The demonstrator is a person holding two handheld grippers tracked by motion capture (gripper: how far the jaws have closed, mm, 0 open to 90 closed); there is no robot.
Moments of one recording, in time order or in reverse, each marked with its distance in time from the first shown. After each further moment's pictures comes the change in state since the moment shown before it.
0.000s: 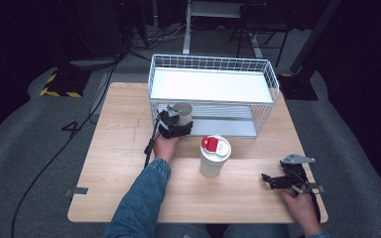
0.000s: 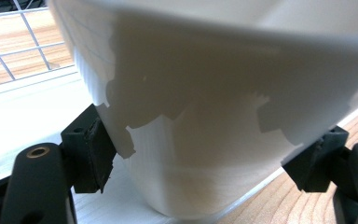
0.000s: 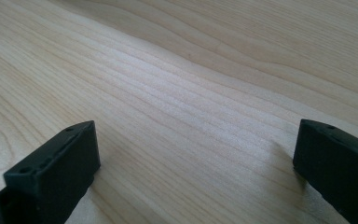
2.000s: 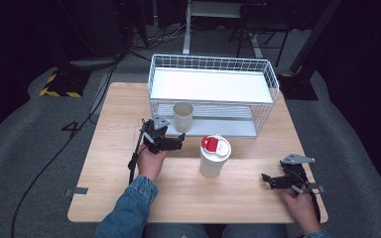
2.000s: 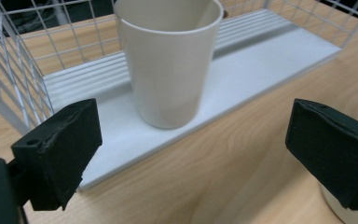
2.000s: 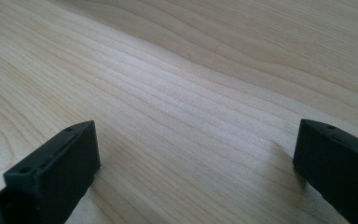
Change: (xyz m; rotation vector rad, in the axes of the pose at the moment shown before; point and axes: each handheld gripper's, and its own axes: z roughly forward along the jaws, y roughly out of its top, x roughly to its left) left arm -0.018 -0.008 -0.103 -0.005 -0.008 0.037; right arm 0.000 0.000 0.000 0.000 0.000 0.000
